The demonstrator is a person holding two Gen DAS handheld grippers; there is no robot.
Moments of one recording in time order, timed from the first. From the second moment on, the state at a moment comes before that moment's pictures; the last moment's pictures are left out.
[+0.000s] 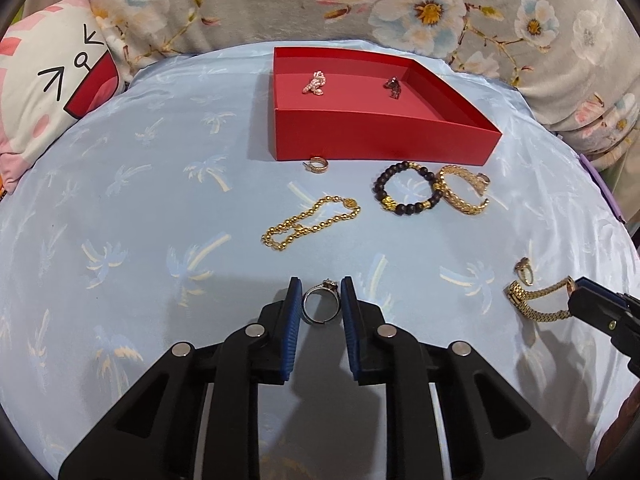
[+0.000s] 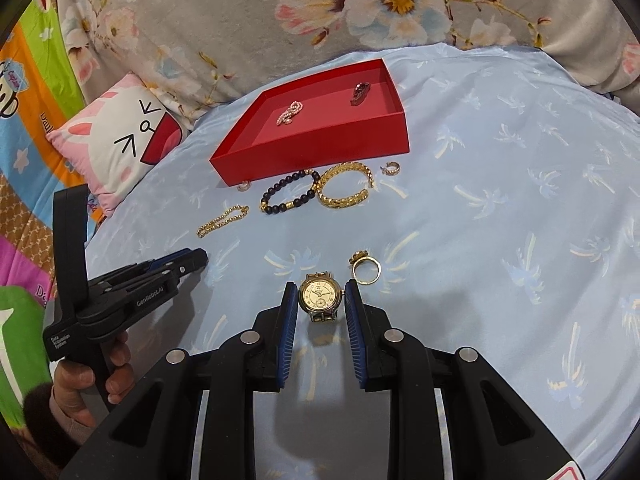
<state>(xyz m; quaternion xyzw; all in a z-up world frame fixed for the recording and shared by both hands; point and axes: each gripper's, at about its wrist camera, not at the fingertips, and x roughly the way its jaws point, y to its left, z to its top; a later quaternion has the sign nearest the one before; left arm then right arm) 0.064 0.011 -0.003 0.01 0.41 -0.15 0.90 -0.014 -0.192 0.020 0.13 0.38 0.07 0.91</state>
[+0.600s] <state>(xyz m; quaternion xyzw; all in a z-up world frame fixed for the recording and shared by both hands) 0.126 -0.011 0.102 -0.01 0.33 -0.19 0.93 0.078 -0.210 0.128 0.09 0.30 0.08 0.95</state>
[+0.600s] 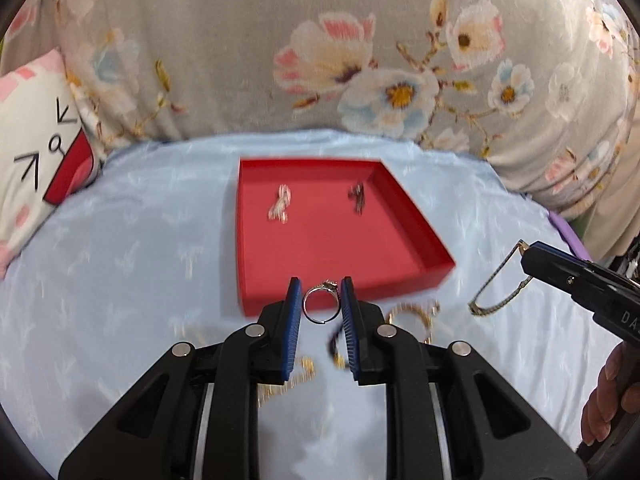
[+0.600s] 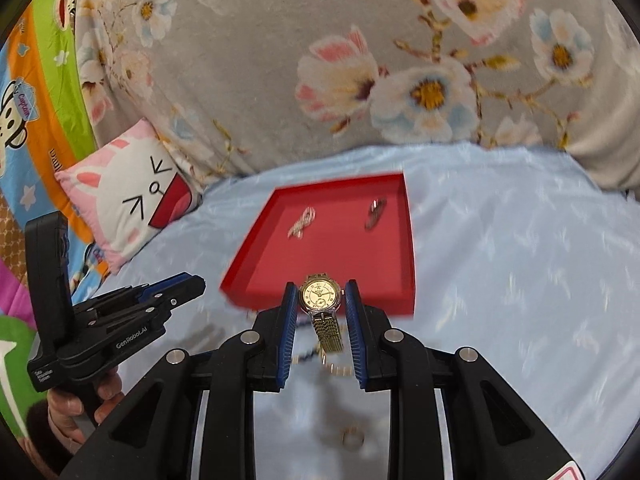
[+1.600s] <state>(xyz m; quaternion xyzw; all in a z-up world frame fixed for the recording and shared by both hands) 0.302 -0.048 0.037 -0.04 0.41 -0.14 0.90 0.276 -0.230 0.043 0.12 0.38 0.05 0.92</state>
